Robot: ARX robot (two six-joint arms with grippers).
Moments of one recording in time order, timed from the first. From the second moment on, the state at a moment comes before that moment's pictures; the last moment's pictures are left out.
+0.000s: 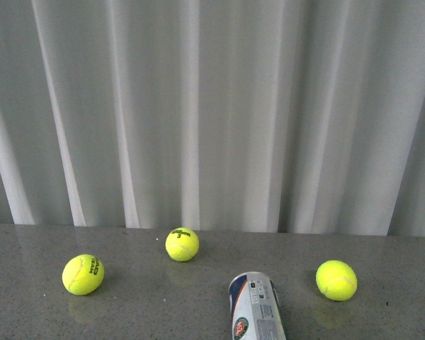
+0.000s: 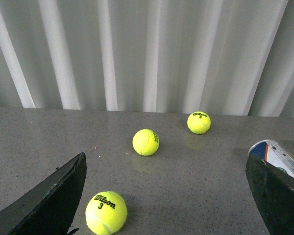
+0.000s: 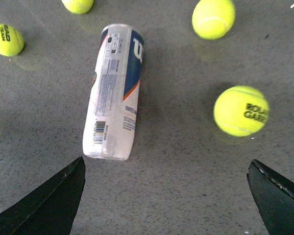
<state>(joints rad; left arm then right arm) 0.00 0.00 0.02 0.00 0.00 0.00 0.19 1.07 0.51 -0.14 -0.11 0.24</state>
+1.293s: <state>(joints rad) 0.00 0.00 0.02 0.00 0.00 0.00 0.35 2.17 1.26 -0.19 -0.19 0.34</state>
